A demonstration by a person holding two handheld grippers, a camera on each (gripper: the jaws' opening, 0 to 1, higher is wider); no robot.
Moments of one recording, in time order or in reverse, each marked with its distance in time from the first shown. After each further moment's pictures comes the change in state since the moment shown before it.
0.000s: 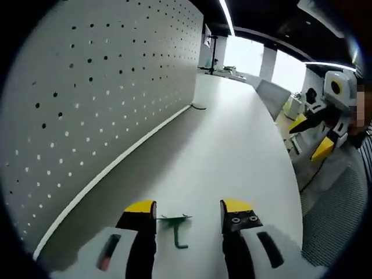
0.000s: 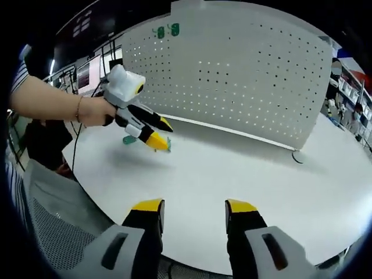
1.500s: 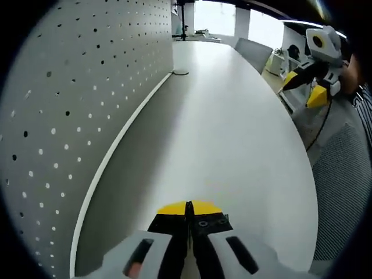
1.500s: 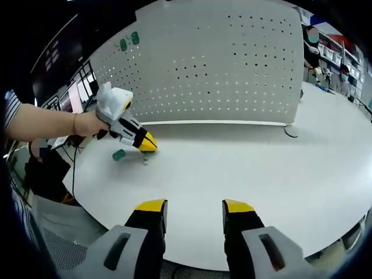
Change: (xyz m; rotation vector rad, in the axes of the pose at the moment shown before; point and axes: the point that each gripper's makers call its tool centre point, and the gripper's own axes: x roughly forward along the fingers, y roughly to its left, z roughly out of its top) left arm 0.008 0.016 -0.021 0.168 0.222 -0.053; right arm 0.006 -0.018 -0.007 0.218 0.010 -0.013
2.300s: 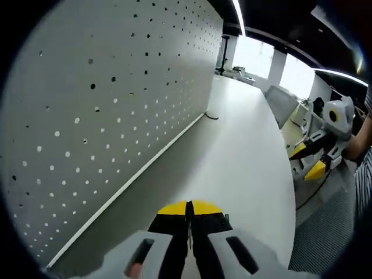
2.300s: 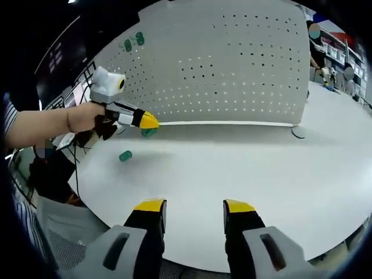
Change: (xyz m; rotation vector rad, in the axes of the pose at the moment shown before) left arm -0.060 0.009 0.058 -0.258 -0.243 0.101; right arm 0.001 0.013 0.008 0.003 -0.009 0.057
